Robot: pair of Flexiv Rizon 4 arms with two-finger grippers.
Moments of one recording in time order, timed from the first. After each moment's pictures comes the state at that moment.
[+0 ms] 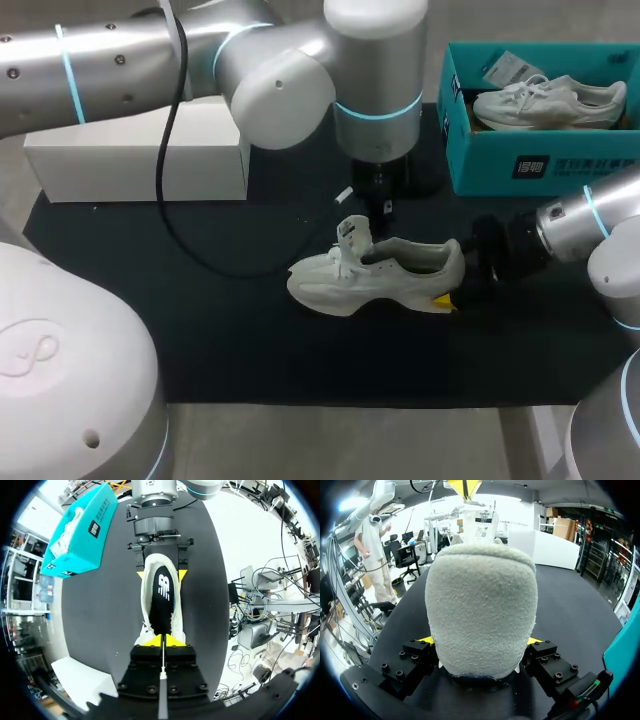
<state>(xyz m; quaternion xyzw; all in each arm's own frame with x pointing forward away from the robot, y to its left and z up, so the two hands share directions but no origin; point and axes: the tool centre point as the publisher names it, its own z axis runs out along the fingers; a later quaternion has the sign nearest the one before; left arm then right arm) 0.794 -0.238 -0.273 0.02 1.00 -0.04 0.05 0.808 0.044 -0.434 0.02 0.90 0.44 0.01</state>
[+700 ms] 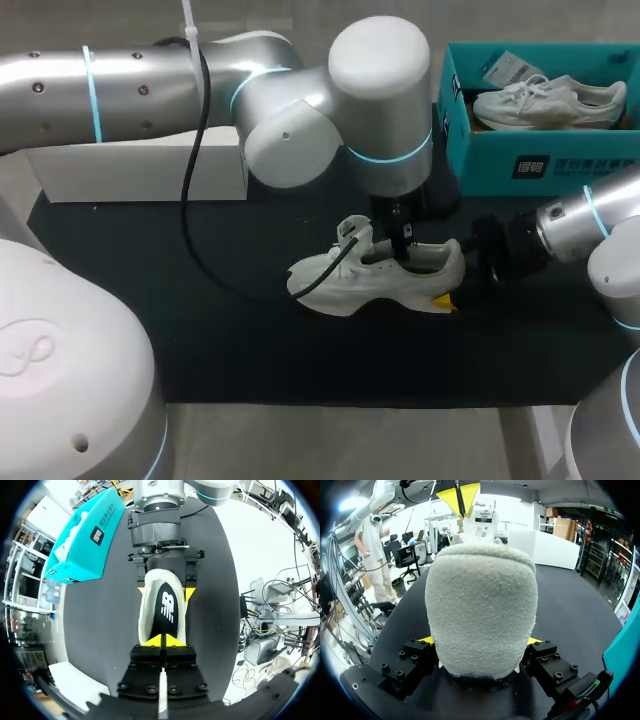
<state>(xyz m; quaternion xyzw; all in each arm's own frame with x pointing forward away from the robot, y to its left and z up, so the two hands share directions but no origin) 0.792 -0.276 -0.310 -0.01 0.99 -0.09 0.09 0.808 0.044 -0.434 0.02 0.90 0.44 0.01</state>
